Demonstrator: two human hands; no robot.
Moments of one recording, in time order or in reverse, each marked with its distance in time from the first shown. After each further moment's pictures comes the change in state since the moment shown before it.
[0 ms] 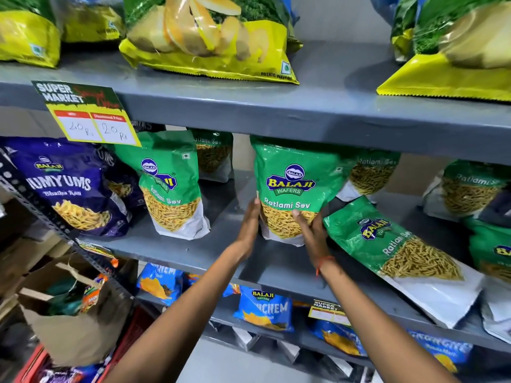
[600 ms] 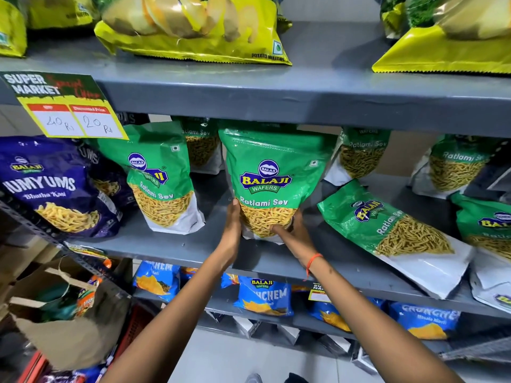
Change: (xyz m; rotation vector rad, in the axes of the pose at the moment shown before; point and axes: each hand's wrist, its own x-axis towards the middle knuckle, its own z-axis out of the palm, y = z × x) left_hand -0.027 -0.004 -0.026 -0.036 0.026 -0.024; right_hand -0.022 0.012 0.021 -0.172 -0.101 0.056
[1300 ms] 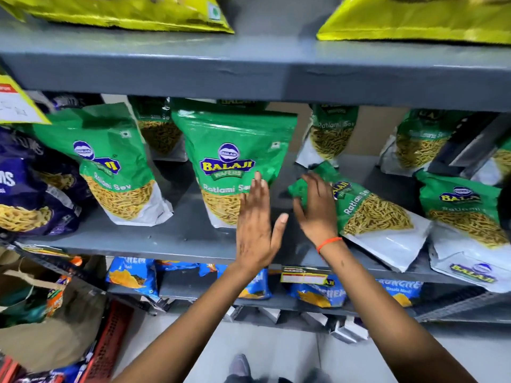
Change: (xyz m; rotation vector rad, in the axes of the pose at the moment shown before) left_hand -0.057 -0.021 0.083 0.925 0.031 0.896; right_hand -0.020 -0.033 -0.083 -0.889 0.352 -0.281
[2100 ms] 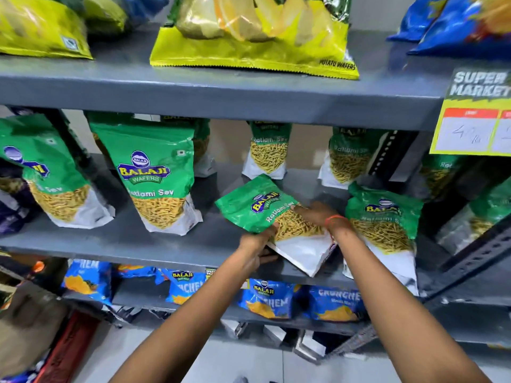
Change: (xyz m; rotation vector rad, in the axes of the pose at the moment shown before) left_hand 0.019 0.130 0.128 -0.939 -0.259 -1.399; right_hand 0.041 0.177 -0.109 -0.044 -0.674 0.321
